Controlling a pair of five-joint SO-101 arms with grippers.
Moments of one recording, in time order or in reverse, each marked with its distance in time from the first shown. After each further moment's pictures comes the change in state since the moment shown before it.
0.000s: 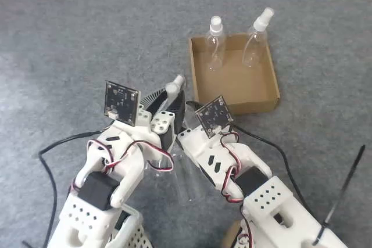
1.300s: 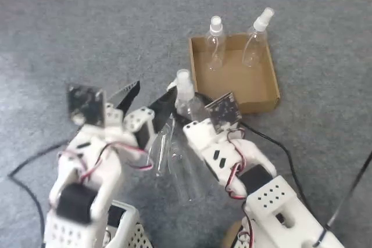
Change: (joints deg) left arm -10.4 -6.9 -9.2 11.2 -1.4; right arm 4.0 -0.2 -0.3 -1.2 -0.1
